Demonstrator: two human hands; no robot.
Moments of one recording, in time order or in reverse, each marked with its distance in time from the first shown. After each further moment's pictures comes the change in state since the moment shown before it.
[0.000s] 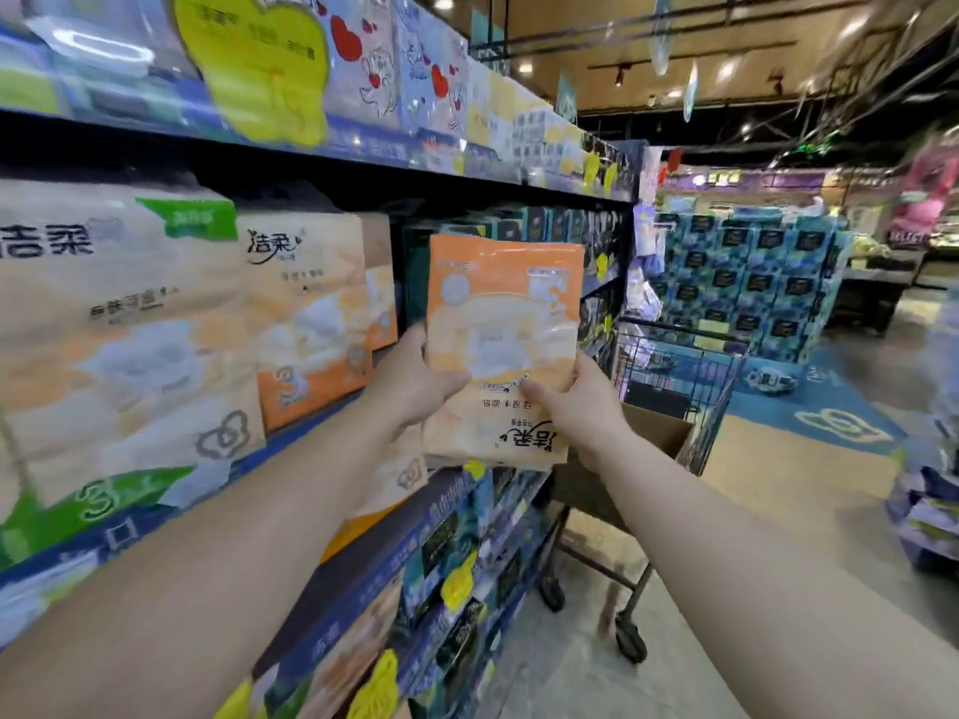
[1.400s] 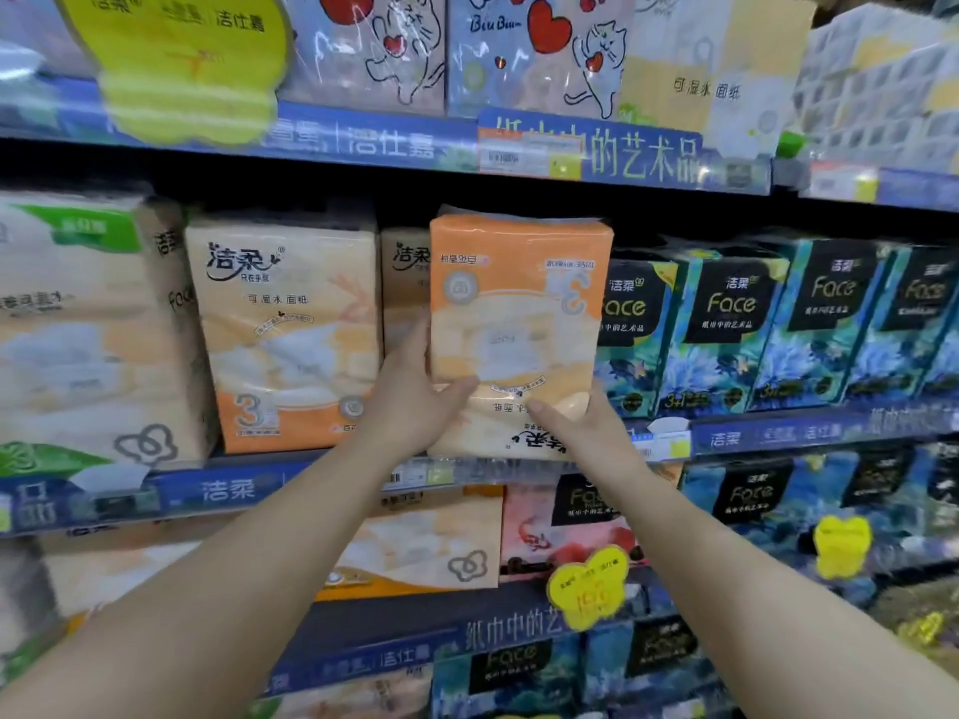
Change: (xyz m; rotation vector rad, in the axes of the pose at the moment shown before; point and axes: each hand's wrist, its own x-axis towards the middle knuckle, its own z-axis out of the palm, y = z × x) left_hand 0.151 -0.019 0.060 0.360 0.763 -0.173; right_hand 0.294 0.063 0.107 0.318 -0.893 -0.280
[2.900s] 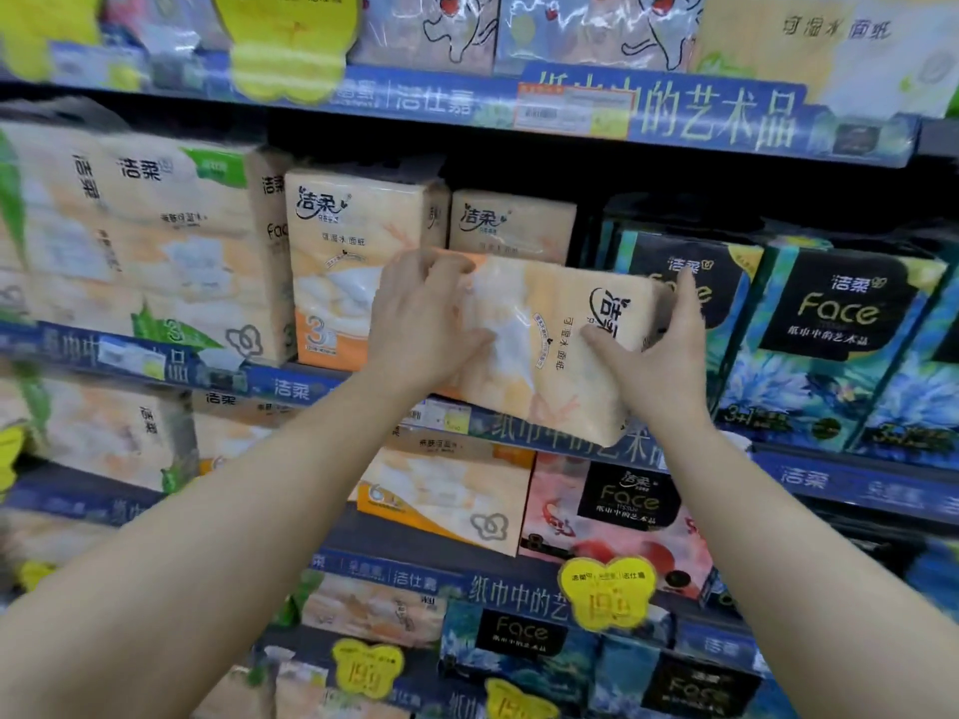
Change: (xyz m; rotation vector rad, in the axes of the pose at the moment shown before) left_hand -0.023 0.050 0.012 0.672 0.410 0.064; right_hand 0.051 -0.011 -0.049 -0.061 0.119 -0.361
